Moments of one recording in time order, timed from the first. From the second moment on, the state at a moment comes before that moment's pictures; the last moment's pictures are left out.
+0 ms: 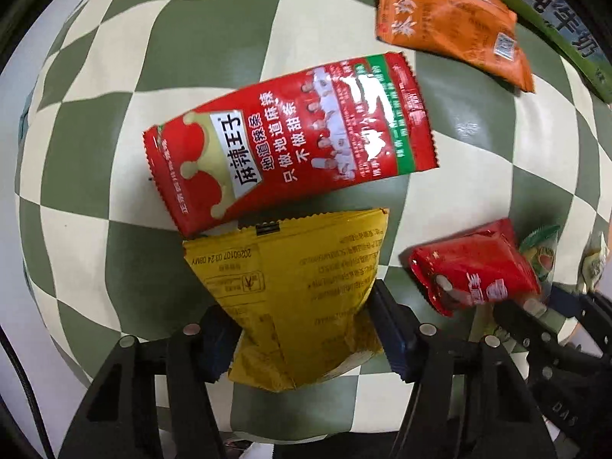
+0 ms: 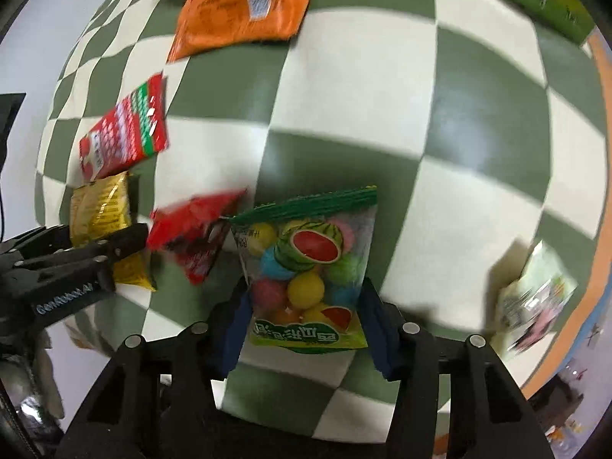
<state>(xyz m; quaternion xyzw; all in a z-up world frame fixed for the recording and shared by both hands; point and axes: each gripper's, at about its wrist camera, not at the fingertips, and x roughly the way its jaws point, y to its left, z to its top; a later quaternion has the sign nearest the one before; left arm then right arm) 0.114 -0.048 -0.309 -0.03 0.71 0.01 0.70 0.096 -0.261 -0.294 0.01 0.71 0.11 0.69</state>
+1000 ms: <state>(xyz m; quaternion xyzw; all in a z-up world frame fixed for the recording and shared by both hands) 0.211 -0.099 -0.101 -0.11 0.58 -0.12 0.80 0.155 -0.334 -0.134 0.18 0.59 0.12 0.78</state>
